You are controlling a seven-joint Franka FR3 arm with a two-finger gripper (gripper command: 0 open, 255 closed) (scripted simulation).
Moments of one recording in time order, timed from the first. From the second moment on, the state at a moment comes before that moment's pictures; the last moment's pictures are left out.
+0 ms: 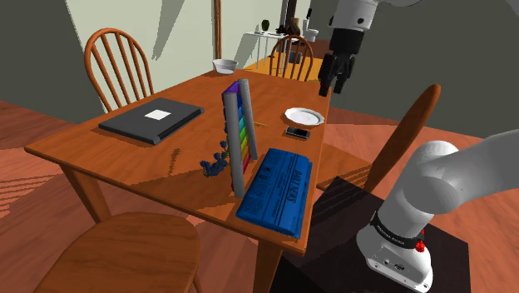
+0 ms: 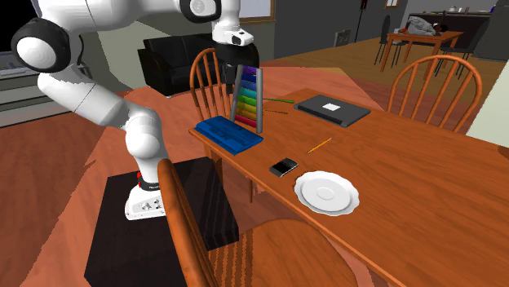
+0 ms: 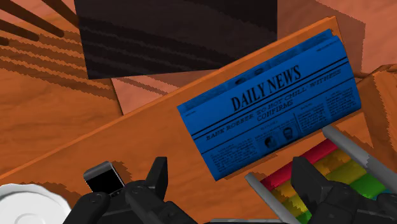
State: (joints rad) arm -0.02 -0.75 -0.02 -2.30 0.09 1.51 0.04
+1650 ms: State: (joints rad) arm -0.06 -0.13 -0.22 -2.29 -0.03 2.15 -0.35
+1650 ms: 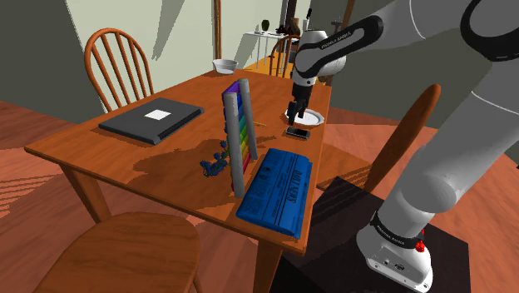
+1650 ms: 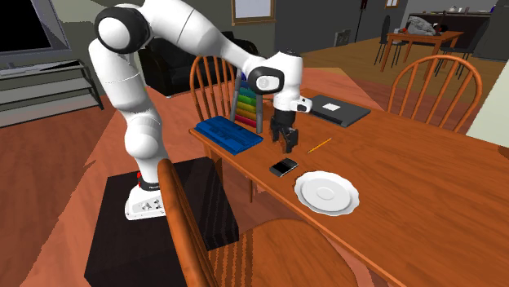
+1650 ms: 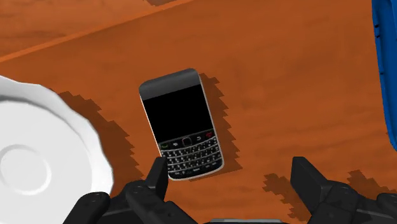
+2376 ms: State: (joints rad) arm -0.08 0.06 -0.24 -2.25 0.00 2.31 -0.44
